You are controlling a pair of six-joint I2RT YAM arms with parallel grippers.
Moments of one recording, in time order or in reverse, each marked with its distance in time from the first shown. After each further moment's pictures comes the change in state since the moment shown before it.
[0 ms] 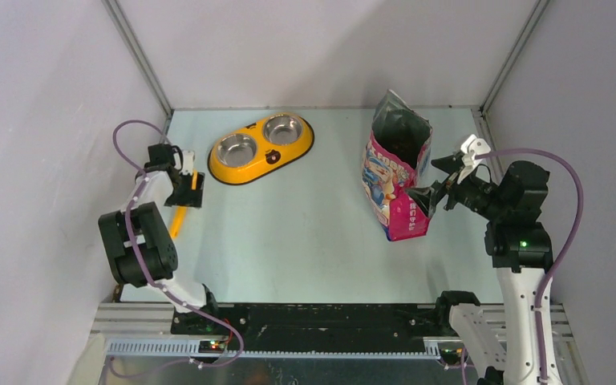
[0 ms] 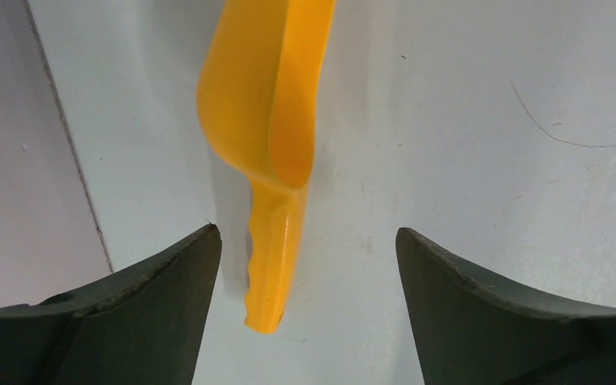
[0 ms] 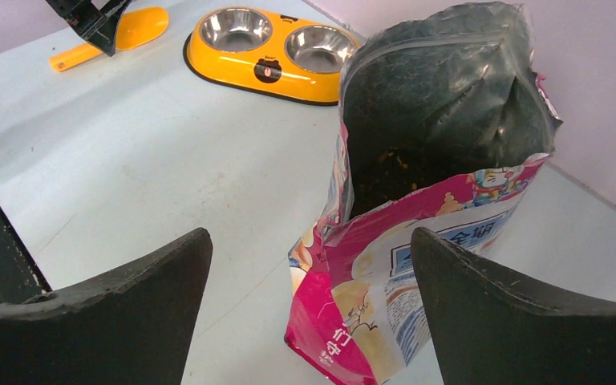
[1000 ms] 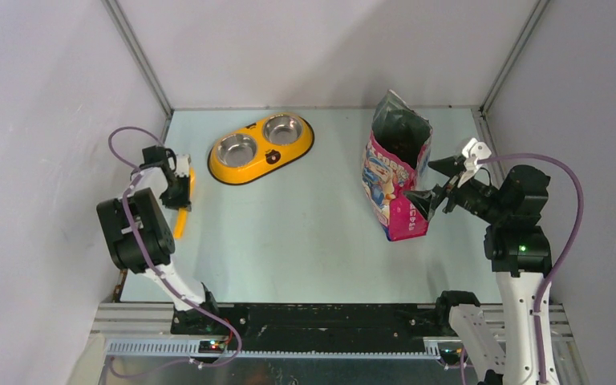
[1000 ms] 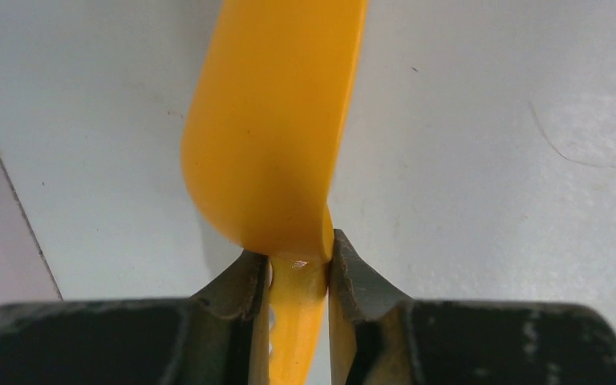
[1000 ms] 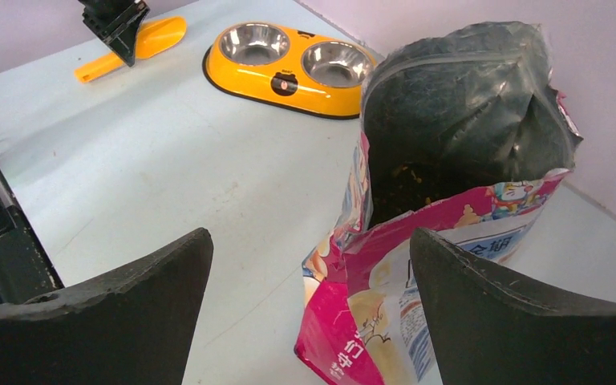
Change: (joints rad) left arm 0.072 0.158 0.064 -0.013 0.098 -0.016; right arm -0.006 -0.018 -0.028 0.040 -0.050 0.029
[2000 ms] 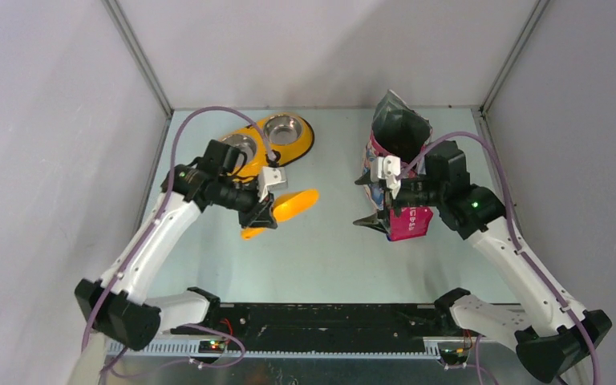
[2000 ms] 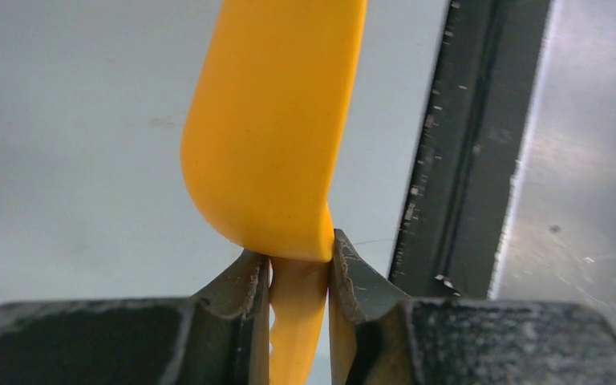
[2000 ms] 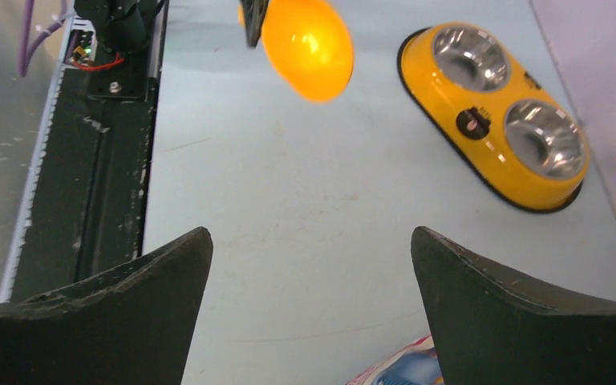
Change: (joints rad) left arm -0.743 -0.597 0.108 -0.521 0.638 0.348; right arm 0.530 0.309 0.116 -0.118 -0.020 -0.377
